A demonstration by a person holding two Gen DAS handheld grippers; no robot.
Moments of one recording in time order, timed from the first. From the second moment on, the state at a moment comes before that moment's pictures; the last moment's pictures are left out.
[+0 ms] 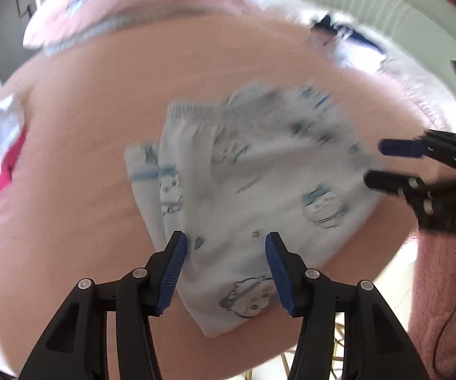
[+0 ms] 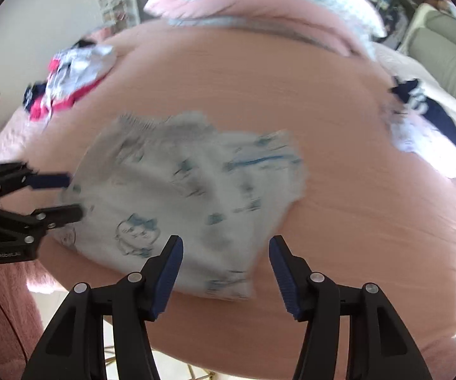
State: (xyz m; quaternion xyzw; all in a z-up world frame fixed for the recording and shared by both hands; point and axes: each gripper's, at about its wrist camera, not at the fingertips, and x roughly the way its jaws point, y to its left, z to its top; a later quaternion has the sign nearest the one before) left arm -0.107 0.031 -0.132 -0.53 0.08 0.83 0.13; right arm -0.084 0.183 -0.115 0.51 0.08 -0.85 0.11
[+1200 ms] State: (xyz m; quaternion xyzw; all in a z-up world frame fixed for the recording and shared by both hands) left arm -0.079 -0.003 -0.149 -0.57 0.06 0.80 0.15; right arm -0.094 0.257 -0.121 0.52 -0.01 -0.85 0.06
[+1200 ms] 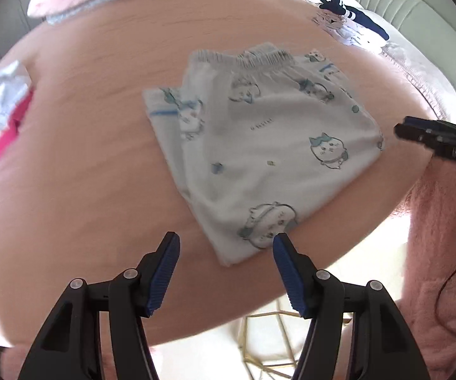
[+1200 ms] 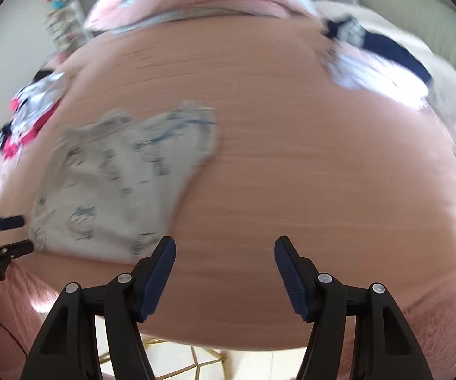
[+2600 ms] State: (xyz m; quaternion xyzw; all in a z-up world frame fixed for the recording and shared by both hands) left arm -0.138 0.002 -0.175 -0.45 -0.12 0.88 0.08; right arm -0.188 0.225 -0.145 0.55 -0.06 -0.83 0.08
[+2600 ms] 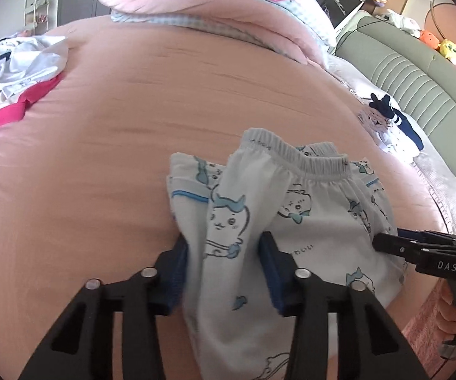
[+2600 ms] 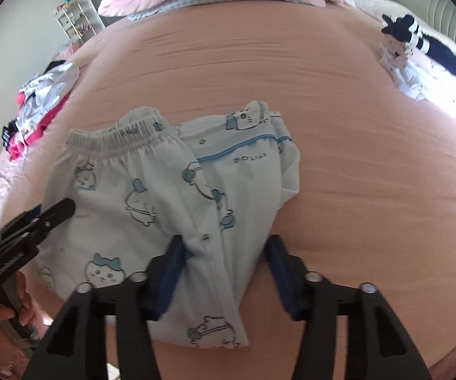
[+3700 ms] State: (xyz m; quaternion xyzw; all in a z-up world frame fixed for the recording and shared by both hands) left arm -0.113 -0.020 -0.136 -0.41 -0.21 0.87 0.19; right arm -0.117 0.147 -0.106 0.53 -0.08 -0.78 0.31
